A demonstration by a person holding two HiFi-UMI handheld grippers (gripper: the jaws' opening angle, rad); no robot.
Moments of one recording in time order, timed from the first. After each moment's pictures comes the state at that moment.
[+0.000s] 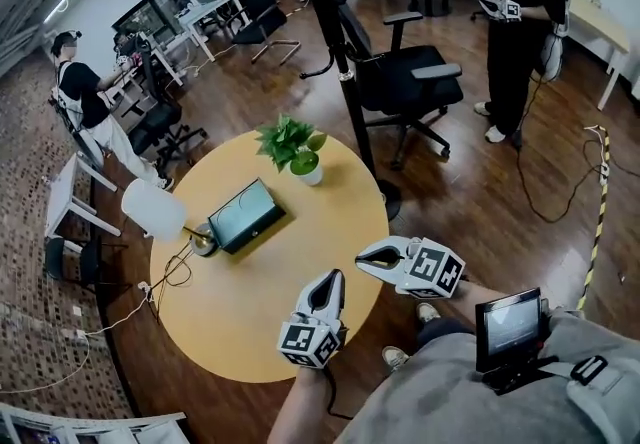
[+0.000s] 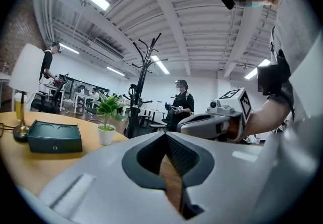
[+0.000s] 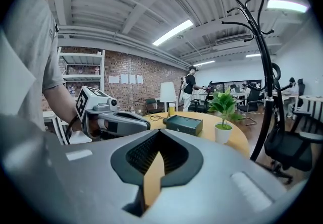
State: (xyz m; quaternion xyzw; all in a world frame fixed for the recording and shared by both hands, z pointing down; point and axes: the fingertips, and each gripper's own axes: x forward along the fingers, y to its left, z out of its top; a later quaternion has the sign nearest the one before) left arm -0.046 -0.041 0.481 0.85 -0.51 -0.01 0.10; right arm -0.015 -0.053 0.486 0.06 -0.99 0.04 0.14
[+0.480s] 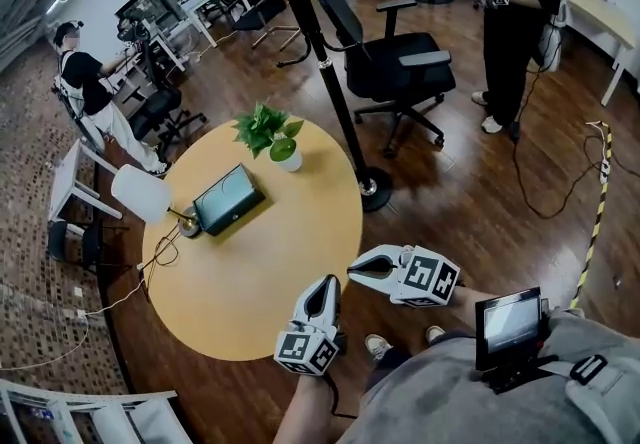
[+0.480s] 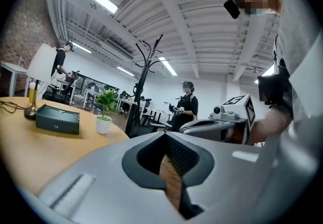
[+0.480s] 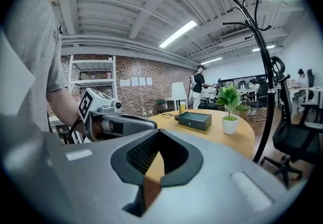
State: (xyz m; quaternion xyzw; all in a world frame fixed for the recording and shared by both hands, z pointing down) left arm 0.029 0.002 0.485 0.82 -0.55 -0.04 0.13; right arm 0.056 -0.001 0.493 0.00 -0.99 0.05 0.13
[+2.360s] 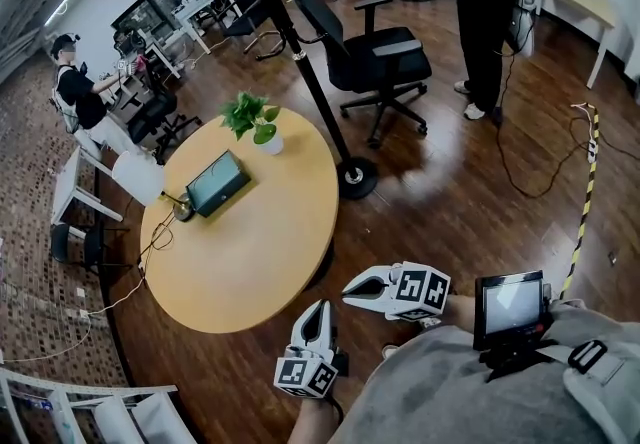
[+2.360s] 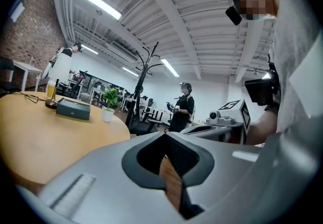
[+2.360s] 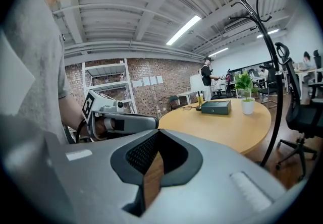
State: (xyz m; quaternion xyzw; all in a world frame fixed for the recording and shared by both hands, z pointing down) left arm 0.093 0.155 0.475 0.80 -0.58 -0.05 0.15; right arm 0.118 0.156 0.498 -0.06 -0.98 0.10 0.14
